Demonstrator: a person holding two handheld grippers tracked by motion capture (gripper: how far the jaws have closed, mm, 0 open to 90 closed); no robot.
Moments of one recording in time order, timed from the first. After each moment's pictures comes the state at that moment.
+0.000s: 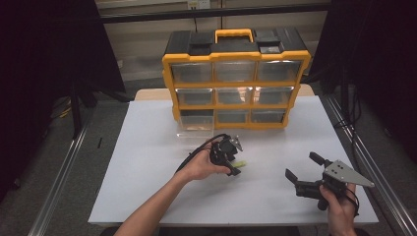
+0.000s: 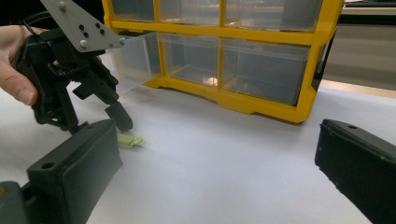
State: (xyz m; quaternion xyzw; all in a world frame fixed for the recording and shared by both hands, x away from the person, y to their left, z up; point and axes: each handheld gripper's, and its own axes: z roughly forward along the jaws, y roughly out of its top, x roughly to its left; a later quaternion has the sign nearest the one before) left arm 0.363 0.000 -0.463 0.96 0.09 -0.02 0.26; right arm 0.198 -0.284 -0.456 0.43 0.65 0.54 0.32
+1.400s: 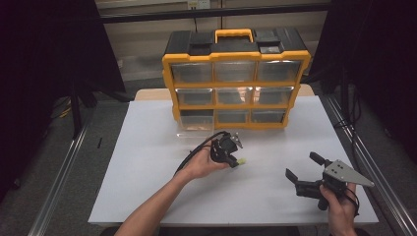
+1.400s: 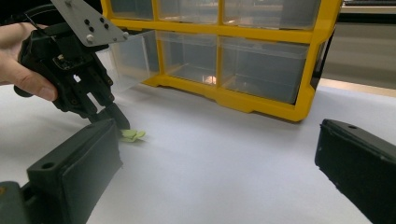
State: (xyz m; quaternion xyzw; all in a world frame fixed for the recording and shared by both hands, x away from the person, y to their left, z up) left arm 0.367 -0.002 -0.460 0.96 0.10 -0.01 0.26; right arm 0.198 -0.285 -0.456 0.43 0.66 0.53 0.32
